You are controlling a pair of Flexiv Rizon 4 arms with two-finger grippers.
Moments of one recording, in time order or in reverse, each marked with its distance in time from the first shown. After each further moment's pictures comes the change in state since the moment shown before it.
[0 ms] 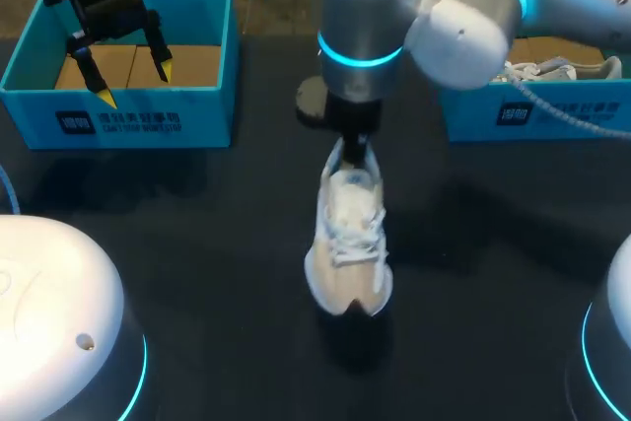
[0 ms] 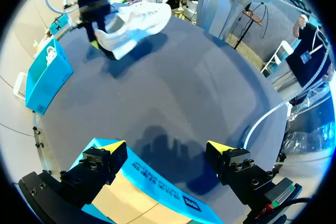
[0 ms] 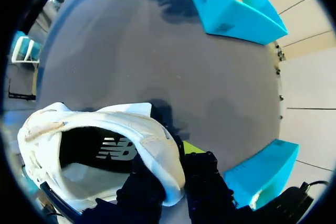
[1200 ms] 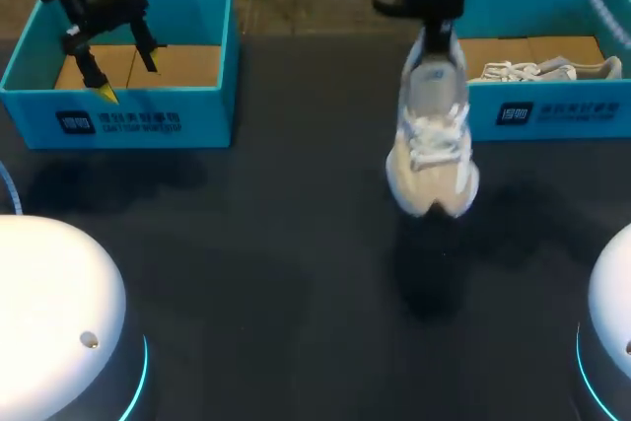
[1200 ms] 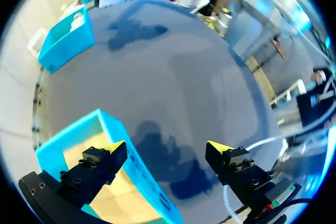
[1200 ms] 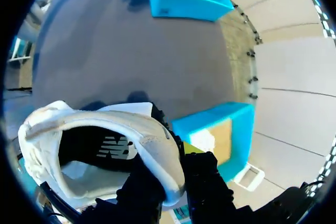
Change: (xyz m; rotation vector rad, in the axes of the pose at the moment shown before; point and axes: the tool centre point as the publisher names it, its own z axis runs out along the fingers) left arm 0.007 0.008 -0.013 -0.009 -0.045 -0.356; right arm -0.121 -0.108 -0.129 0.152 -0.168 0.046
